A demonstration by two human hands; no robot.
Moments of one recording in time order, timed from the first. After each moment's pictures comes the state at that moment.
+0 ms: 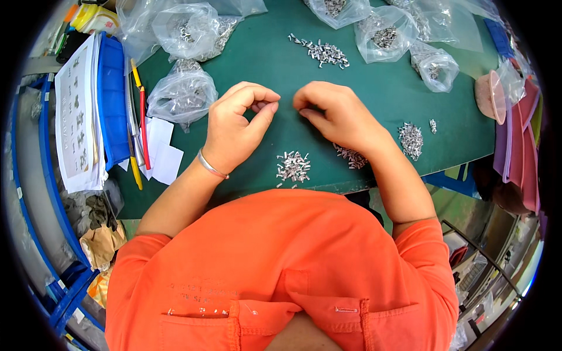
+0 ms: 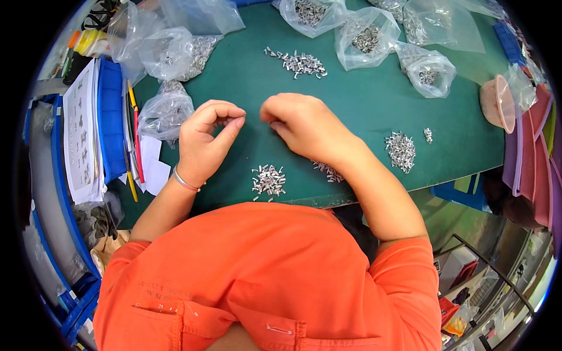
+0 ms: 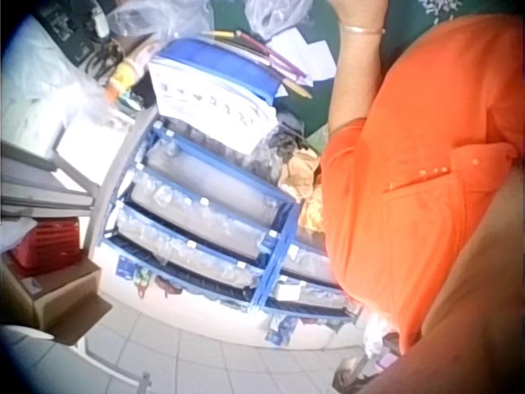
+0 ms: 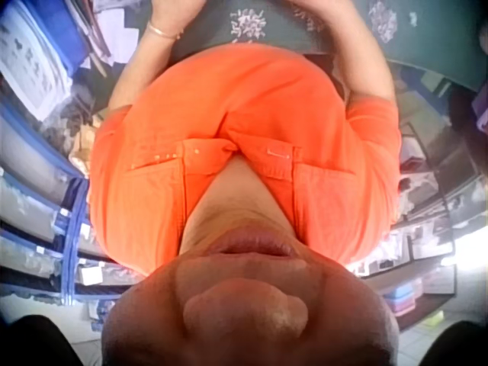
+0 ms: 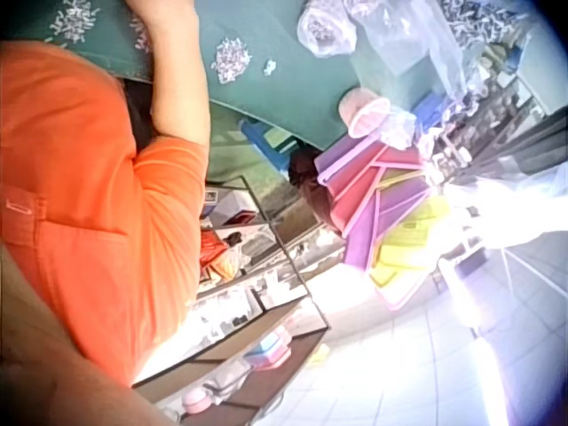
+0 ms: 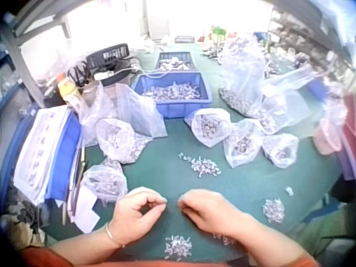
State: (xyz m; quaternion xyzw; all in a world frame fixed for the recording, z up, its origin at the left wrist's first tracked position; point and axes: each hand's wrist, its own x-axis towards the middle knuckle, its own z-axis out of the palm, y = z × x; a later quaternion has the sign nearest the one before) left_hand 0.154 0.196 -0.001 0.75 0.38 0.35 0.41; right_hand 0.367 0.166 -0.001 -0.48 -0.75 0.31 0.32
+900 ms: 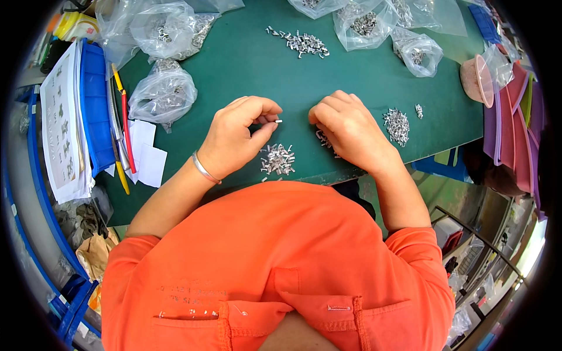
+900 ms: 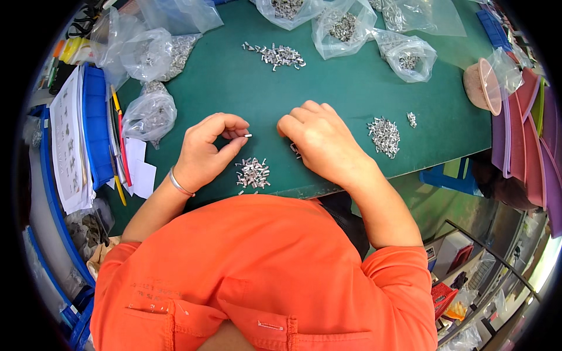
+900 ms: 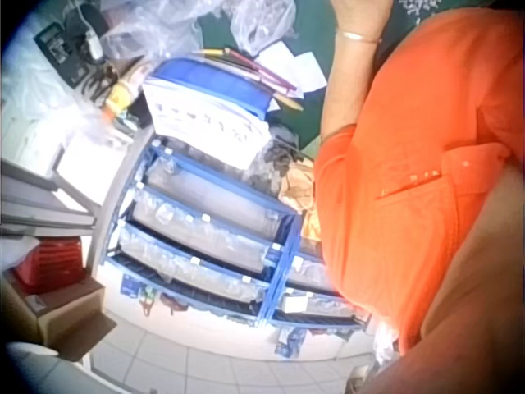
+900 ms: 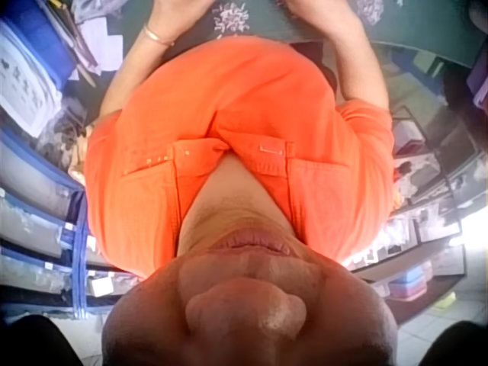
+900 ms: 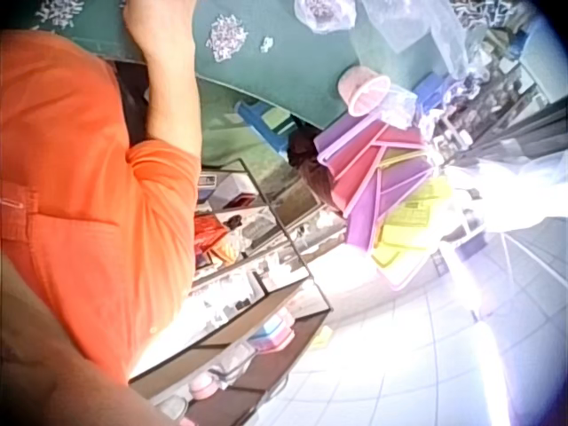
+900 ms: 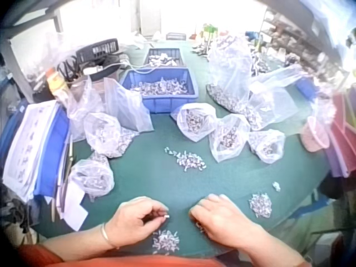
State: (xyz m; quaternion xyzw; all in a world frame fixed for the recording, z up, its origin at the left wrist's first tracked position) left_hand 0.164 0.181 -0.004 0.79 0.32 0.28 0.43; right_hand 0.395 0.116 0.013 -0.53 -0.80 0.19 0.22
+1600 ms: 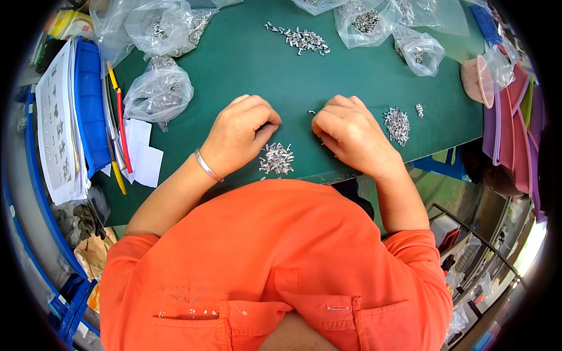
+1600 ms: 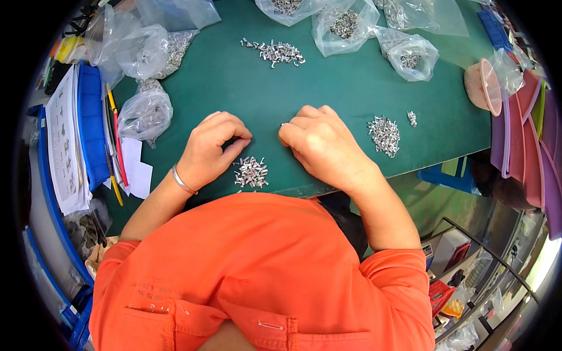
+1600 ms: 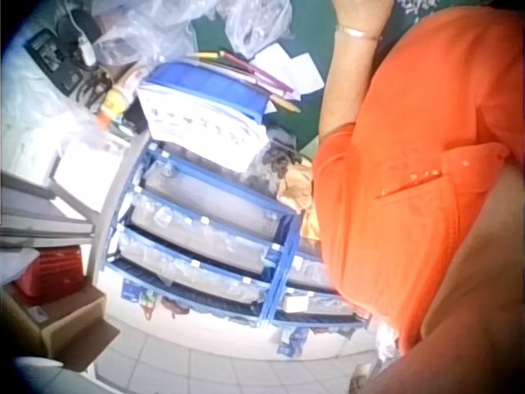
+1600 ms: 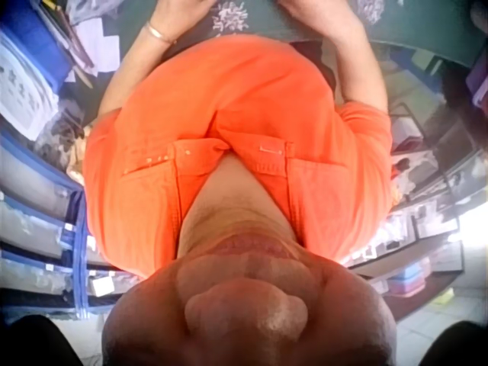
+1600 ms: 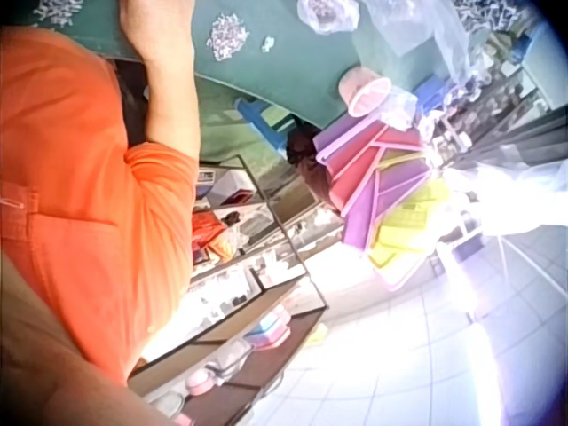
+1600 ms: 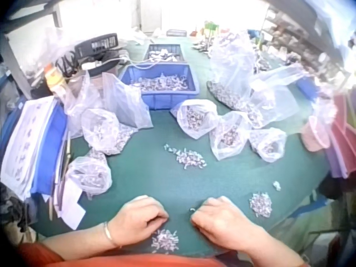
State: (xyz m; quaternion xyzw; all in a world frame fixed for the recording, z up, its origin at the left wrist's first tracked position) left_hand 0.163 0.184 -0.019 0.86 0.26 0.27 0.34; right_hand 0.395 0.112 0.017 -0.51 -0.81 0.21 0.20
